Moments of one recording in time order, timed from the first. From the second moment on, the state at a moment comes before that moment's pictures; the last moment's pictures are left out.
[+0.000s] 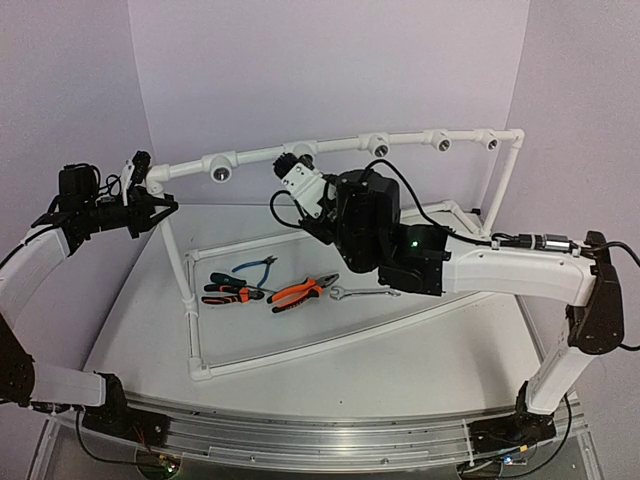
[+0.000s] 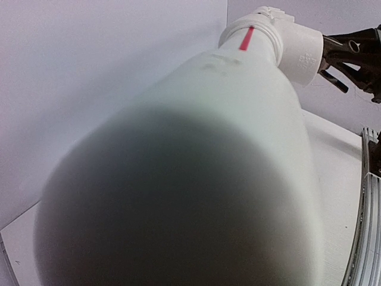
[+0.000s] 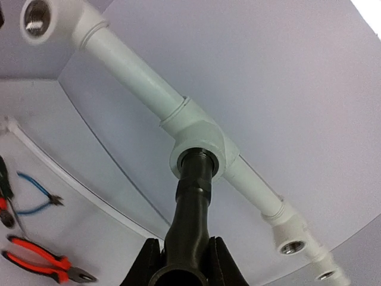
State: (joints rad) left arm 0.05 1.15 1.00 -0.24 0.95 0.36; right arm 1.15 1.72 1.49 0.17 0.84 -0.81
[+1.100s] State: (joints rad) left arm 0.05 1.15 0.99 -0.23 0.95 0.36; right arm 1.09 1.68 1.20 0.66 0.45 1.50
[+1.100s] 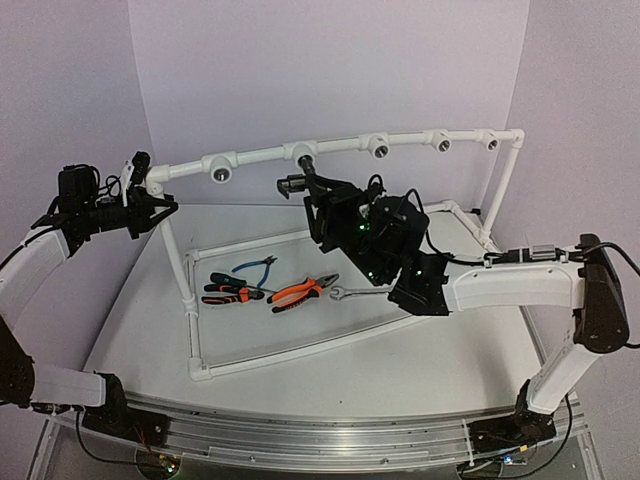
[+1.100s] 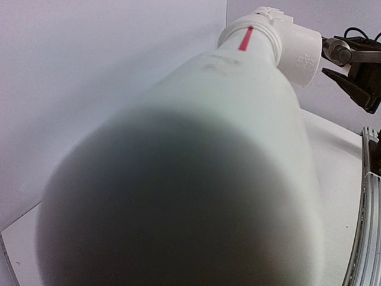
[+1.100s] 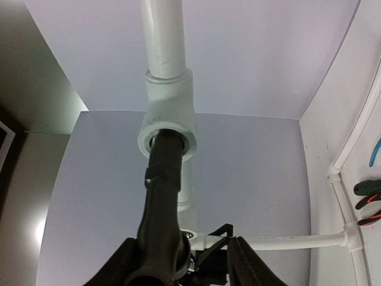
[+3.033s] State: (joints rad) left arm 0.04 0.95 0.92 -0.39 0.93 0.34; right arm 1.32 1.62 1.48 -0.02 0.90 -1.38
